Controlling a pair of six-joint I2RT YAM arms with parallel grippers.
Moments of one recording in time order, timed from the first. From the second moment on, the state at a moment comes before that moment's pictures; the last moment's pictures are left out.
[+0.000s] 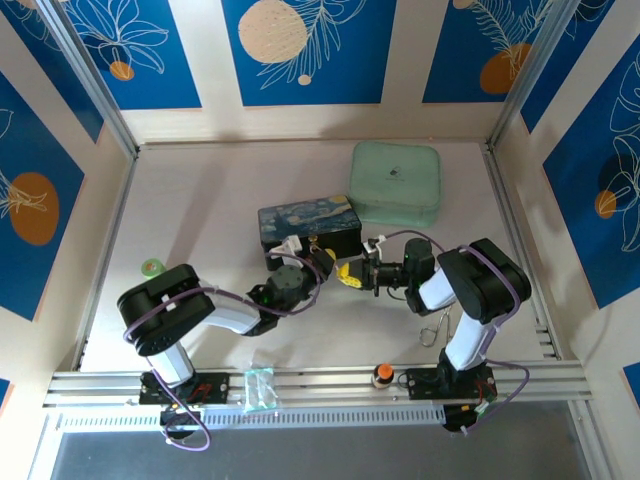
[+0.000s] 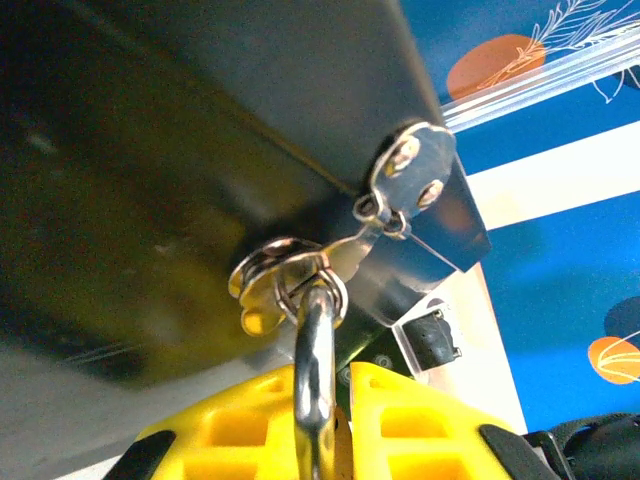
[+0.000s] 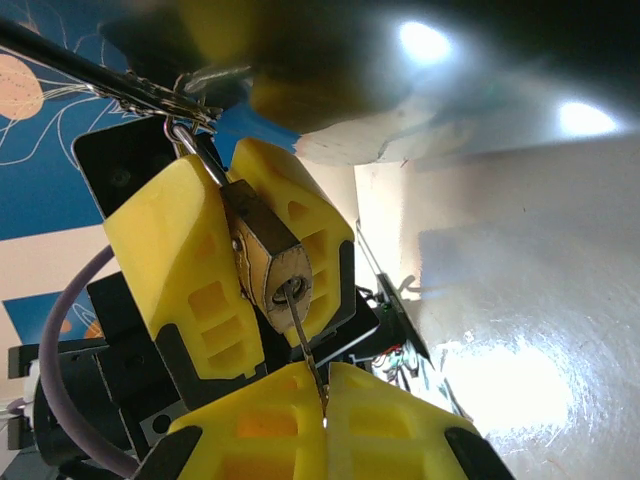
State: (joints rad) left arm -1.01 1.70 0.54 0.97 -0.35 -1.23; right arm 0.33 1.76 0.33 1.25 -1.13 1.52
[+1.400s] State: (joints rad) left arm -1.01 1.72 0.56 1.10 -0.49 -1.34; right arm 0.27 1.94 0.66 1.29 -1.48 1.58
